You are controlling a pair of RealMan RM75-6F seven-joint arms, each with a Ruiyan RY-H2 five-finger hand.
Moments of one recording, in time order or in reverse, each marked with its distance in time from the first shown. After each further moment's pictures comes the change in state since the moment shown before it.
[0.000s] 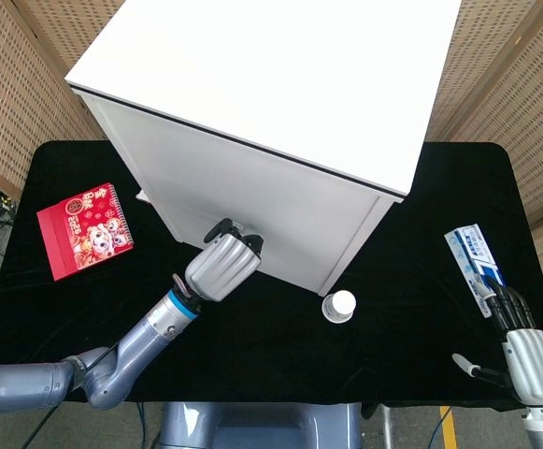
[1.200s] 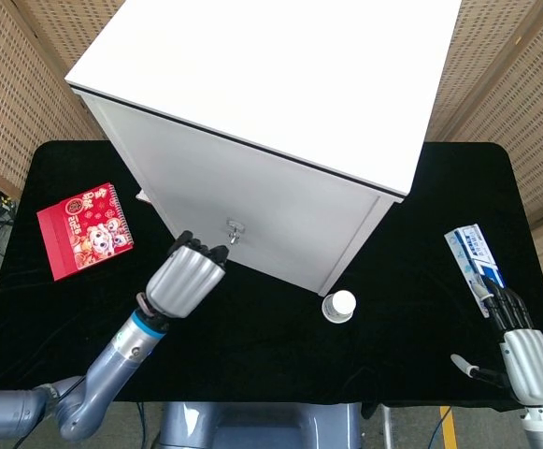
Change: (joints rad) left arm 0.154 0.079 0.116 -0.143 0.071 0.209 -0.080; right arm 0.001 -0.005 -0.003 0.001 -0.006 -0.003 -0.018
